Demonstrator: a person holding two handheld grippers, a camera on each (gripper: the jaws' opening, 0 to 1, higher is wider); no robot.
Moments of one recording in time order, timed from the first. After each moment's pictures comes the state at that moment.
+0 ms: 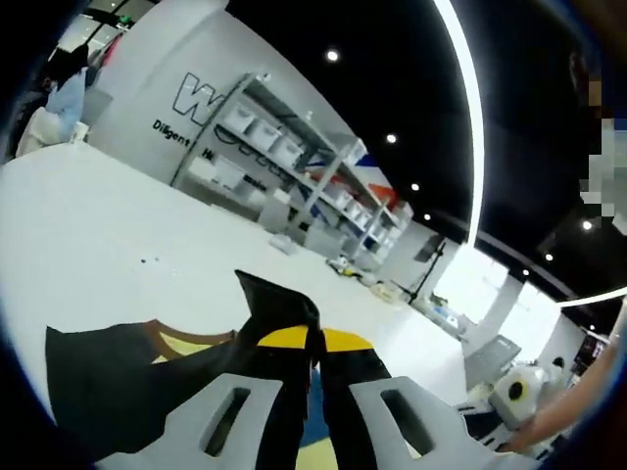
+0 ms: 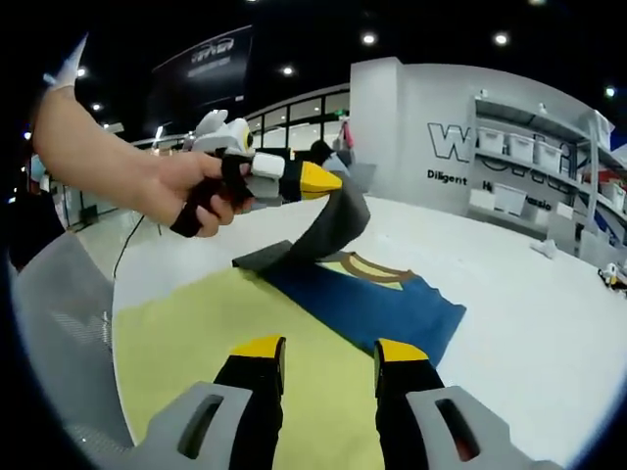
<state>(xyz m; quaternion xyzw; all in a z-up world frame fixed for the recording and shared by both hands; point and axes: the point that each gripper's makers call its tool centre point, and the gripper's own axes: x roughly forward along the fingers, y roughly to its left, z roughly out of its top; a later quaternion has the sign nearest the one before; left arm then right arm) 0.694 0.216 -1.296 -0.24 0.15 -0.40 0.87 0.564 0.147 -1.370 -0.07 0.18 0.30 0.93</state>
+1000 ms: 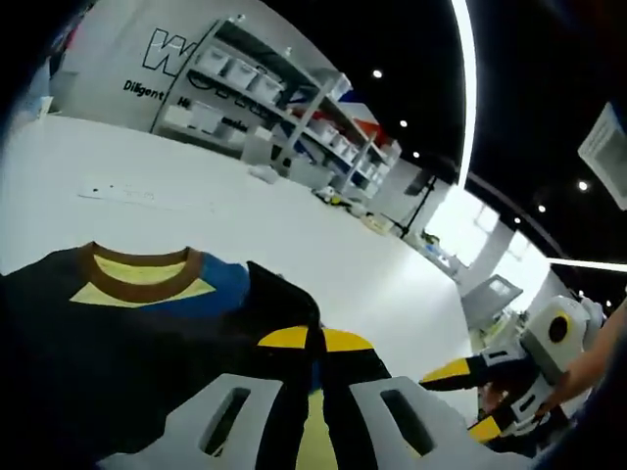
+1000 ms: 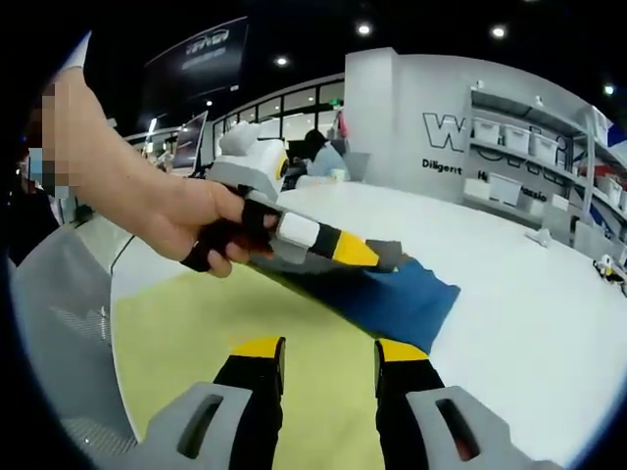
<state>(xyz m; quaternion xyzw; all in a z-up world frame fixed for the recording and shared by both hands) 0.661 0.144 -1.379 -0.17 0.25 -0.45 0.84 0.553 0.136 -1.383 -0.08 0.21 0.29 0.93</state>
